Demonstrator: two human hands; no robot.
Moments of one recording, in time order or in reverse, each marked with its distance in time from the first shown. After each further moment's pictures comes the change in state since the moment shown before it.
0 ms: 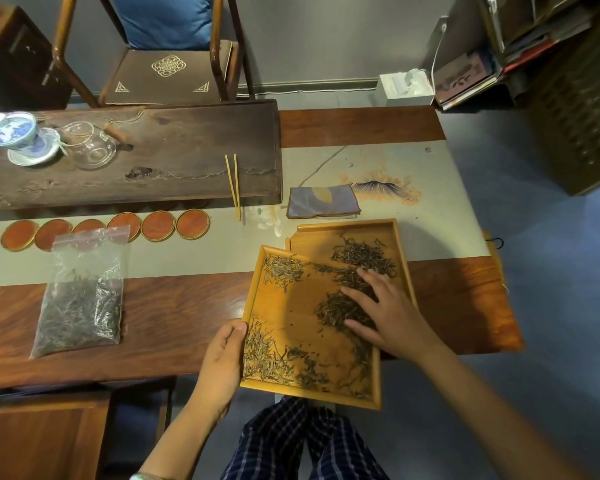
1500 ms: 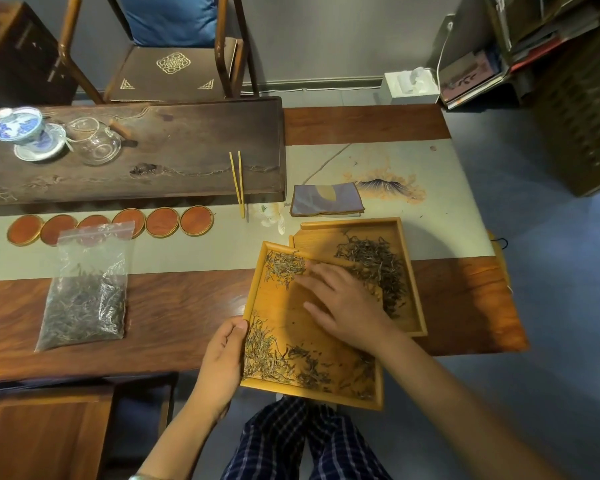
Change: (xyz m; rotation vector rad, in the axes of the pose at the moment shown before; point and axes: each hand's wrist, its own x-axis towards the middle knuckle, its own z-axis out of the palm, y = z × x) left_hand -0.009 0.004 -0.003 -0.015 -0.009 0.040; right_hand 0.041 -0.063 -0.014 0.176 0.096 -0.117
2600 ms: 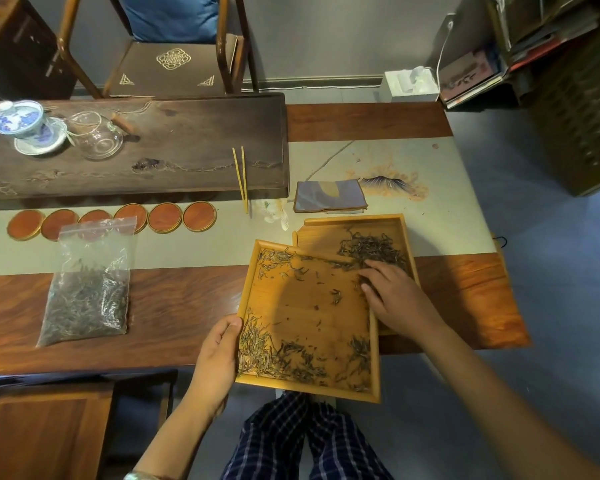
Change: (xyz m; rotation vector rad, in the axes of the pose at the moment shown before) left_hand 0.002 -0.007 -0.014 -0.024 0.026 -0.037; right_hand -0.030 0.059 -0.006 -0.087 -0.004 0.259
